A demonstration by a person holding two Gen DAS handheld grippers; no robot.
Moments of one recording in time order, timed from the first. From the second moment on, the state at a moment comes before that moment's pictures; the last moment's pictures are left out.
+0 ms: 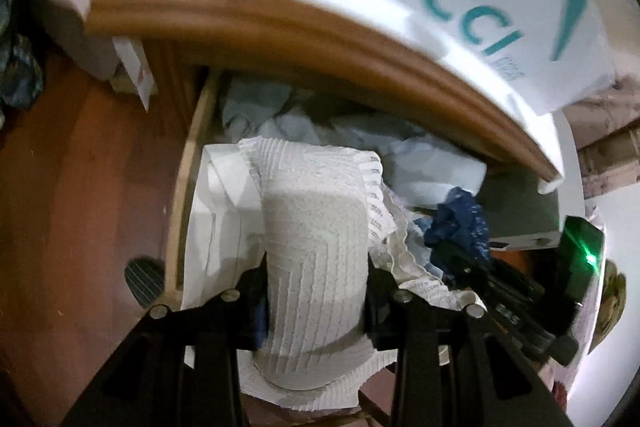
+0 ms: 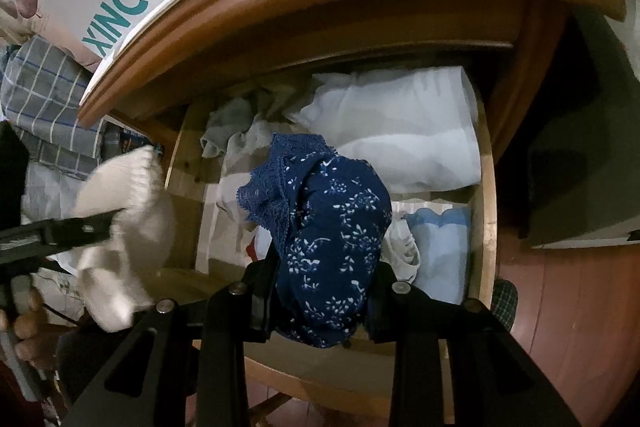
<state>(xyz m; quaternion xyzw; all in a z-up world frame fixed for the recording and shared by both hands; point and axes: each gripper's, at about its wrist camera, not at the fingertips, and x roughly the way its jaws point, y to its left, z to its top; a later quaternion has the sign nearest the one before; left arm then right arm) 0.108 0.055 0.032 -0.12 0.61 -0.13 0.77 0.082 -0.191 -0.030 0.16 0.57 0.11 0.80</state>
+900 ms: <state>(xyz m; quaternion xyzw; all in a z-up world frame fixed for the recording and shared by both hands) 0.106 0.047 0.234 -0.08 0.47 -0.22 0.85 0.074 -0.176 -0.017 0.07 0.54 0.10 0.83</state>
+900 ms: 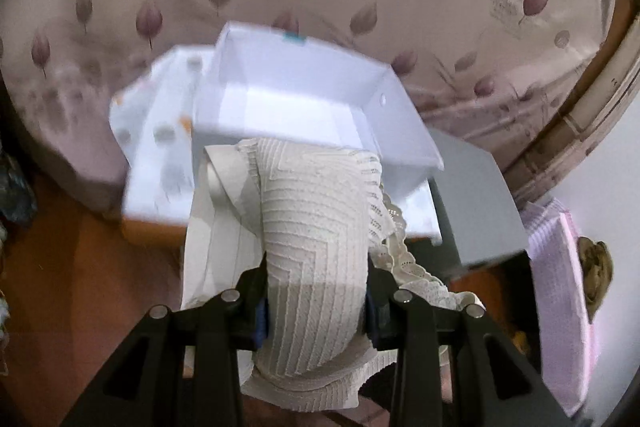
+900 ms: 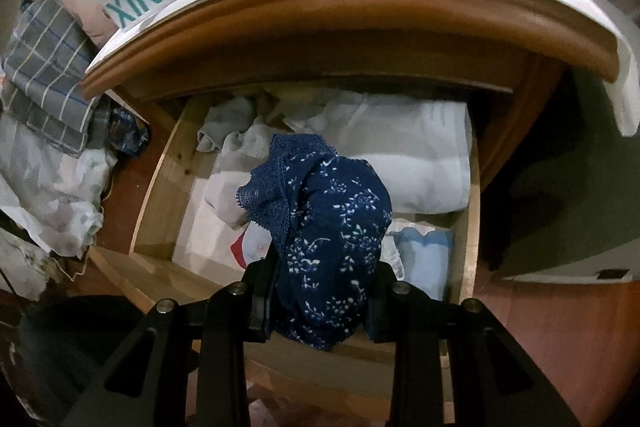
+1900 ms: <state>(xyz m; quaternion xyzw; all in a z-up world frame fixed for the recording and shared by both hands) 0.303 -0.012 0.200 0.04 0.49 -0.11 0.87 0.077 -0.210 -0.022 0.08 0.54 -0.01 0.84</state>
